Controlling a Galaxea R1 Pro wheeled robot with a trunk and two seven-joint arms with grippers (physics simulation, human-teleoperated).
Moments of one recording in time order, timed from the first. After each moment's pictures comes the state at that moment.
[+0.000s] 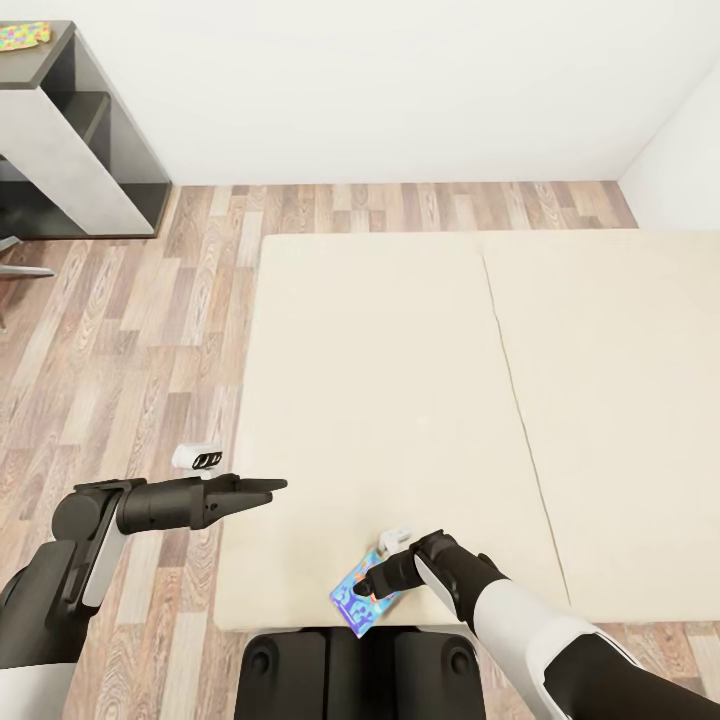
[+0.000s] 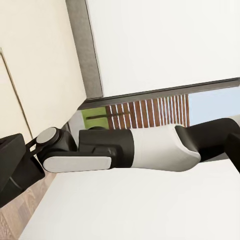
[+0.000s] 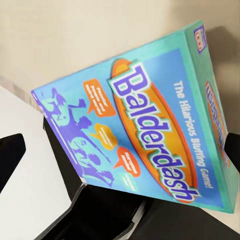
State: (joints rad) left arm -0.51 0.19 0.11 -1.49 0.20 1.03 -1.57; right arm -0.83 0.15 0.48 -0.28 -0.16 0.49 0.39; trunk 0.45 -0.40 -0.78
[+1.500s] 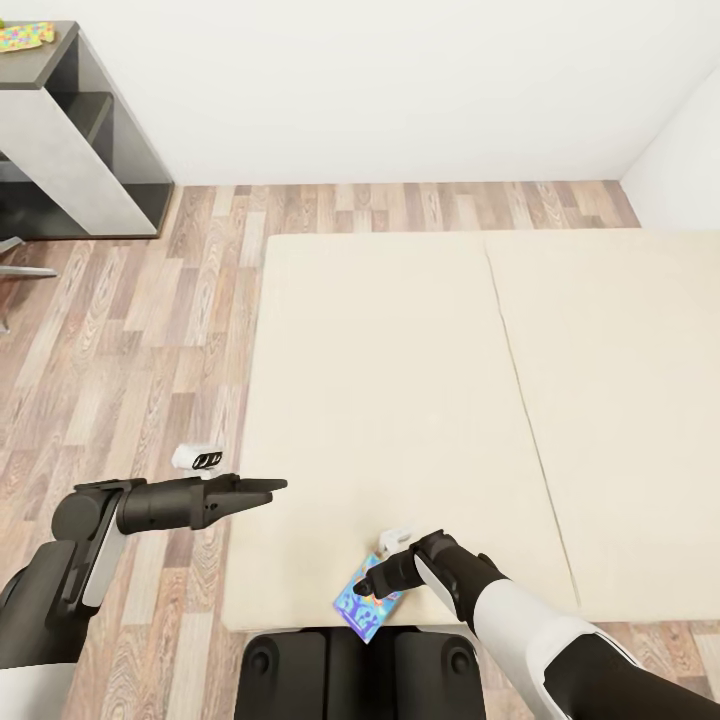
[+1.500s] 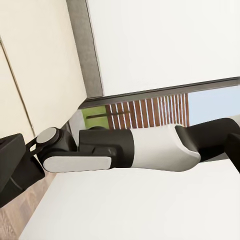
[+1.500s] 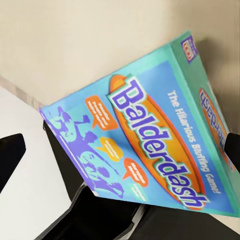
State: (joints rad) left arm -0.51 0.19 0.11 -1.49 0.20 1.03 -1.57; right arm -0.83 0.15 0.48 -0.28 -0.16 0.49 0.39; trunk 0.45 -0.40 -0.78
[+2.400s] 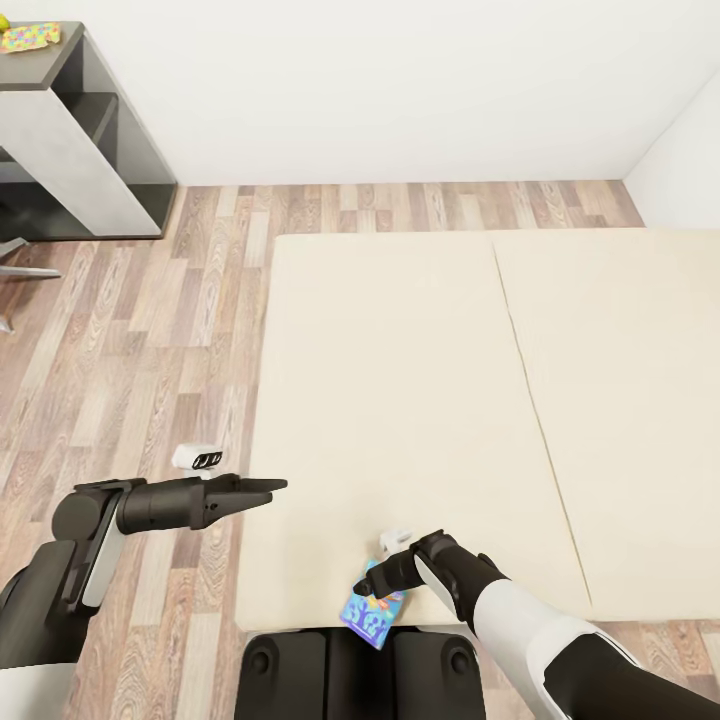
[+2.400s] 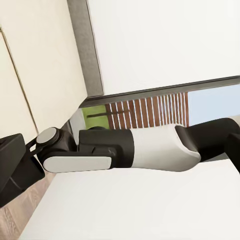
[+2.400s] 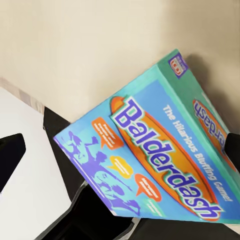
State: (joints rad) left arm -0.51 0.19 0.11 -1.49 0.20 1.03 -1.57; right arm -0.83 0.15 0.48 -0.28 -0.16 0.49 0.39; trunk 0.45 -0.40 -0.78
